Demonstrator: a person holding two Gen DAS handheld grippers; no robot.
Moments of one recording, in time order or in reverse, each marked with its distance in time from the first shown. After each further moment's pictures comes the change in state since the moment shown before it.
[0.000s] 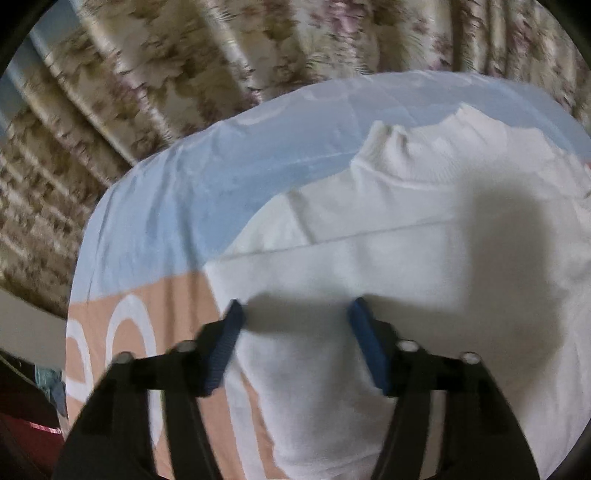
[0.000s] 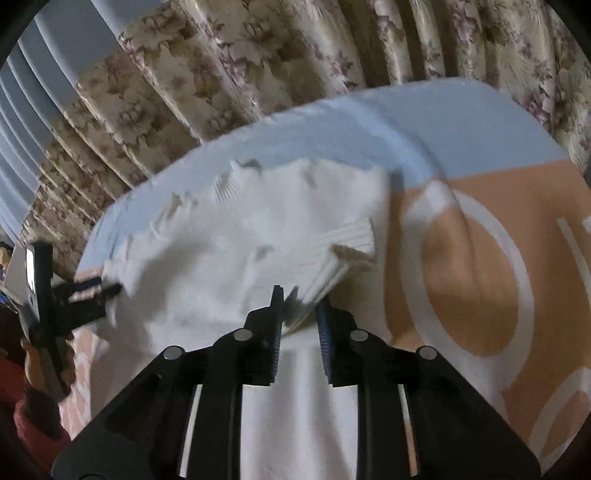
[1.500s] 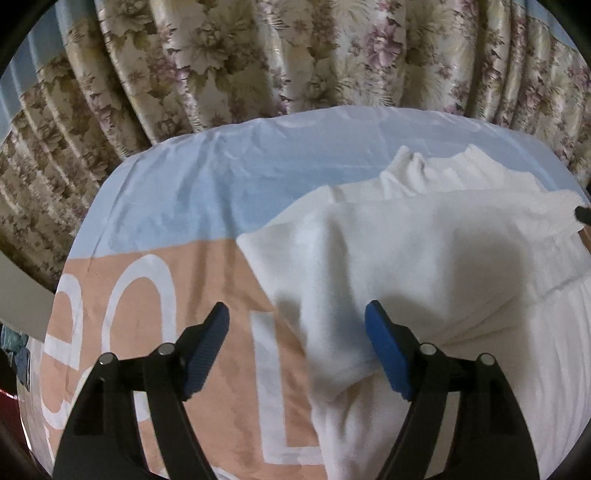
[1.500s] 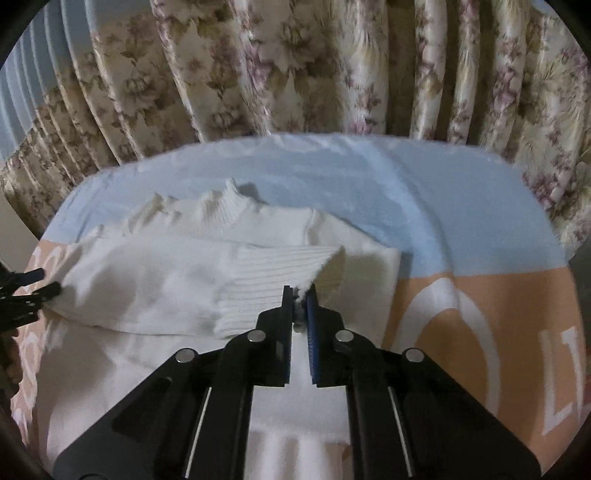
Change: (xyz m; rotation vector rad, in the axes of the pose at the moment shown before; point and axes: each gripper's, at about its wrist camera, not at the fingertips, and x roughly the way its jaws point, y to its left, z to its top) left arm -0.026 0.046 -0.042 -0.171 -0.092 -0.050; right arm 0.013 0.034 0.043 -0.247 -0.058 -0.133
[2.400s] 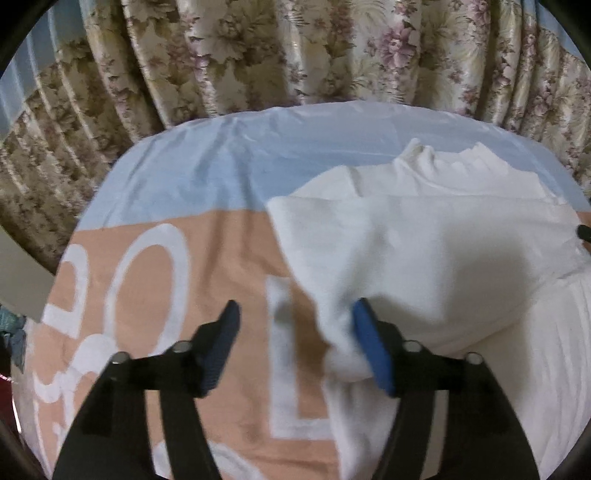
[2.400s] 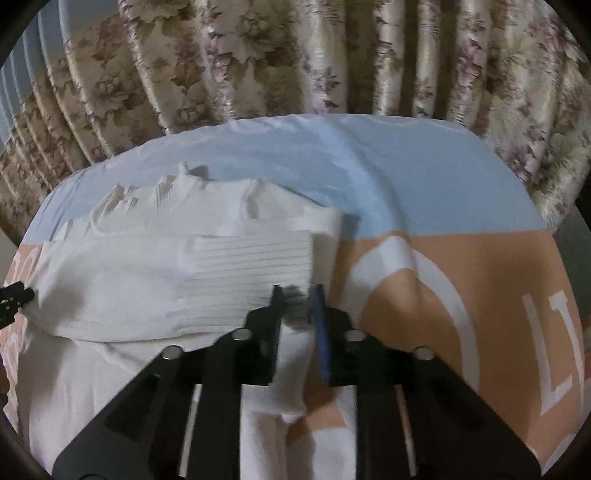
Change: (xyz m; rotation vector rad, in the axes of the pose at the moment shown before) left arm -0.010 0.013 -0.024 -0.071 -0.009 0.042; right arm 0.008 -0.038 -0.025 0.081 0.024 -0.073
